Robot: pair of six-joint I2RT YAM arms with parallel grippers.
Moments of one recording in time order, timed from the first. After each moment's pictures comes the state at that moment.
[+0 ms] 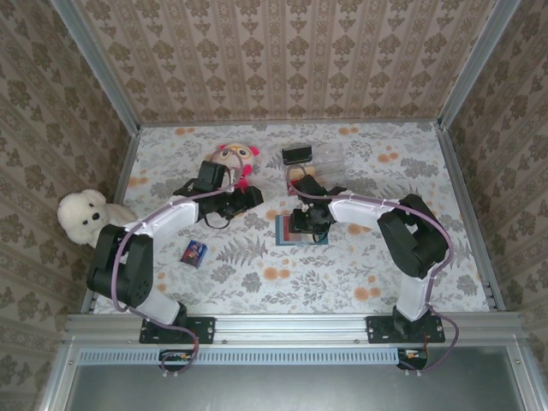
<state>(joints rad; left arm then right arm) -0.42 1.55 0.94 -0.29 0.49 -0.67 0.60 1.86 1.13 -0.48 -0.15 0.63</state>
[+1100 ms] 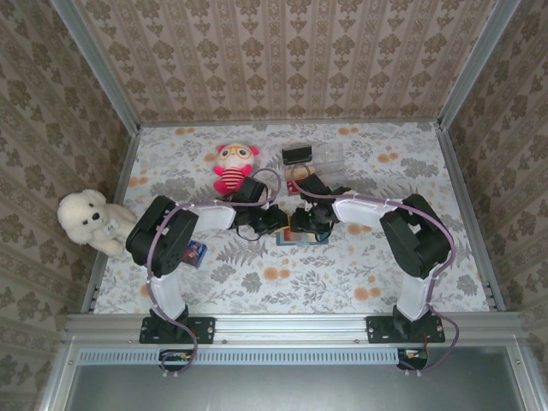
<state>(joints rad) -0.63 1.85 0.95 -0.04 0.56 -0.83 0.58 1.84 1.11 -0.46 -0.15 0.64</state>
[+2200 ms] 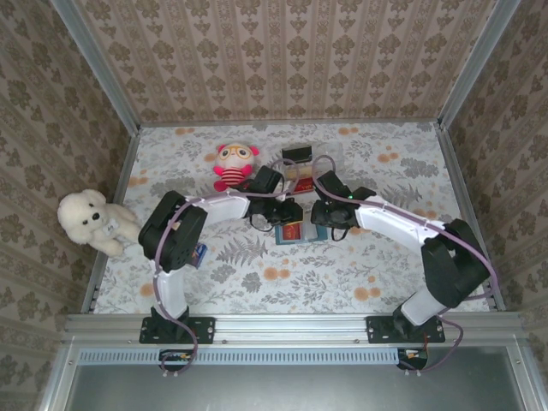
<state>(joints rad) -0.71 1.94 1.19 -0.20 0.59 -0.70 0.57 1.54 1.02 -0.59 0.13 0.74</state>
